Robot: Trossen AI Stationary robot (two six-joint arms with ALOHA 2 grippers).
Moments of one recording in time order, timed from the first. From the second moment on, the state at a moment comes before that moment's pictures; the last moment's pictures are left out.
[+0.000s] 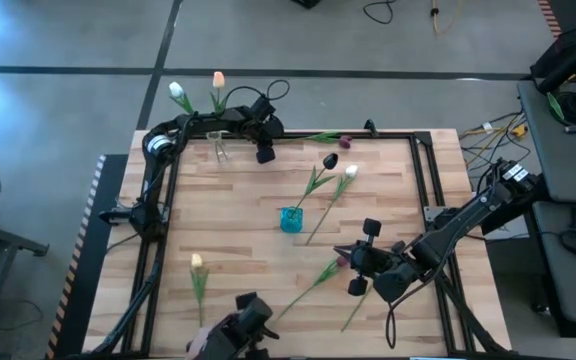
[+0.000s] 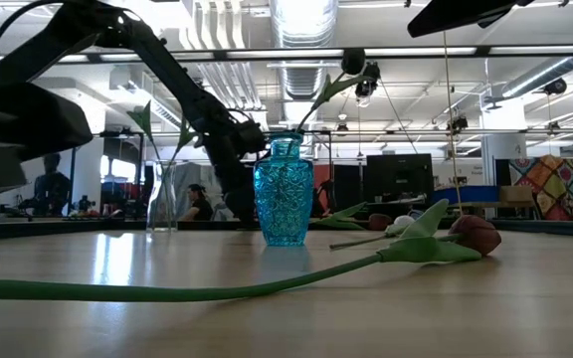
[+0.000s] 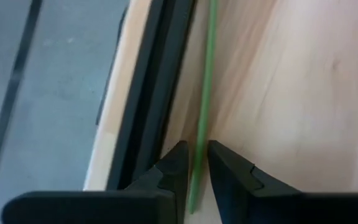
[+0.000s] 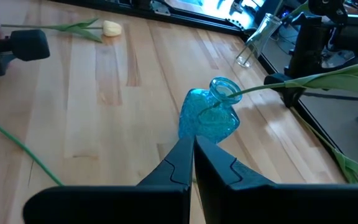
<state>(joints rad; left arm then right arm) 0.78 2.15 1.49 -0.44 0.06 0.57 0.64 1.42 0.94 -0.33 0.88 0.34</state>
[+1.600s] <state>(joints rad) 0.75 2.08 1.44 -0.64 0.19 0.59 0.64 1.42 0.94 -0.31 0.86 0.31</state>
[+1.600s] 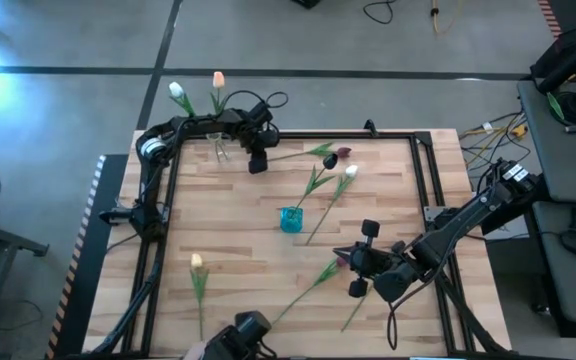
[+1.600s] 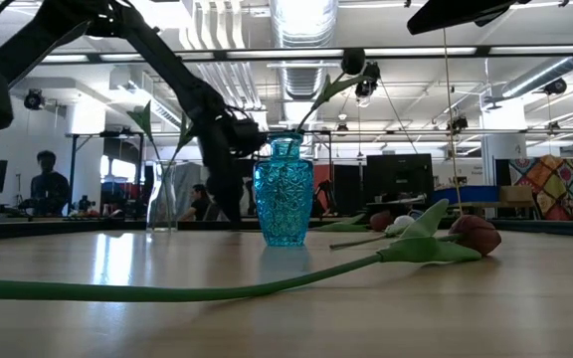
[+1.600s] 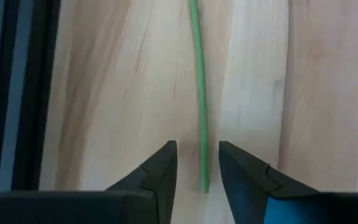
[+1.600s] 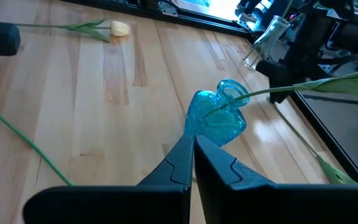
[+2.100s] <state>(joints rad) 0.75 2.08 1.43 -0.65 0.12 0.59 0.64 1.42 0.94 -0.31 0.86 0.31</state>
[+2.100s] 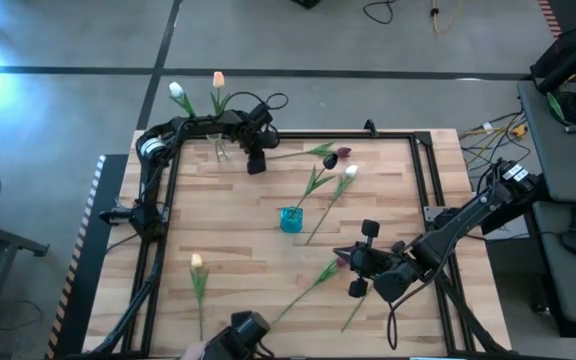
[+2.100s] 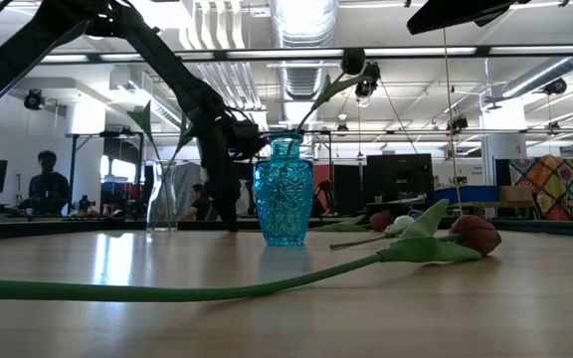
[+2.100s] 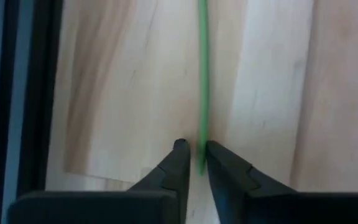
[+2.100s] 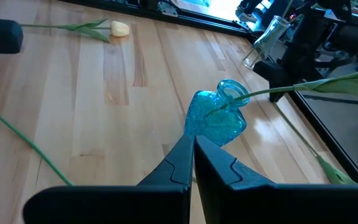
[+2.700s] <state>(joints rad) 0.74 2.00 1.46 -0.71 0.19 0.62 0.64 1.42 0.94 -0.31 0.86 0.28</state>
